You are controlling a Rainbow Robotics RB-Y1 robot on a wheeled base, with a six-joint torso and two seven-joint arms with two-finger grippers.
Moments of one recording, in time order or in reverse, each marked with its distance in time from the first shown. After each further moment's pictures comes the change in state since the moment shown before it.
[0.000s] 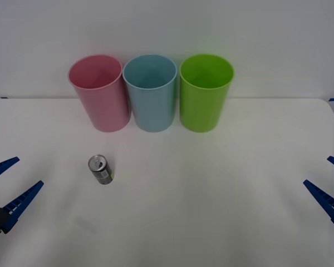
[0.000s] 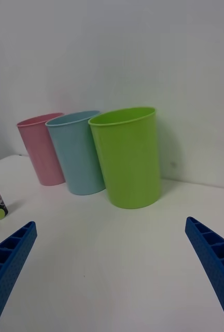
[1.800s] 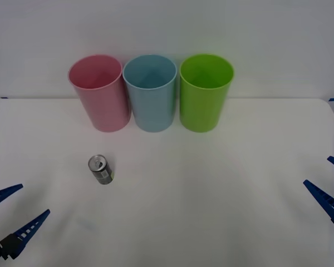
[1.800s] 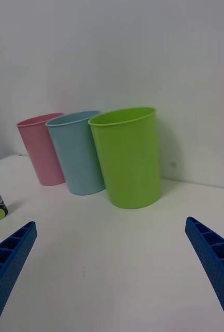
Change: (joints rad) right arm 0.000 0.000 0.000 0.000 0.000 0.000 0.000; left arm 0.122 0.033 -0.072 -0.017 -0.112 0.109 -0.116
